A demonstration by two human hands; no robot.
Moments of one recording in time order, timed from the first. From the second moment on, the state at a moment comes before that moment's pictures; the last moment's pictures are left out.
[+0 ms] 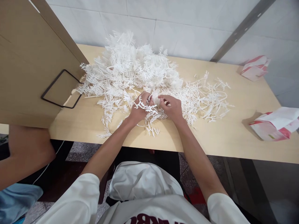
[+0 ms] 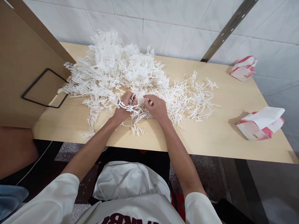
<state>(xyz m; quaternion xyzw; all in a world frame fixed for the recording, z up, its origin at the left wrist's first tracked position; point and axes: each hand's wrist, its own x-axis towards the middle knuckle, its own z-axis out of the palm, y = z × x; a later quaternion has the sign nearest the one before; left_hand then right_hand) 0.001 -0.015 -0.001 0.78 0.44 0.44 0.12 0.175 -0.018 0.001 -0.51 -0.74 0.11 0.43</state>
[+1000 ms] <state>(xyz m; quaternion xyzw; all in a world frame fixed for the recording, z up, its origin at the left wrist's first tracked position) 0.002 -0.012 -0.004 0.73 0.45 0.46 0.25 0.172 -0.017 -0.001 -0.45 -0.79 0.07 0.42</state>
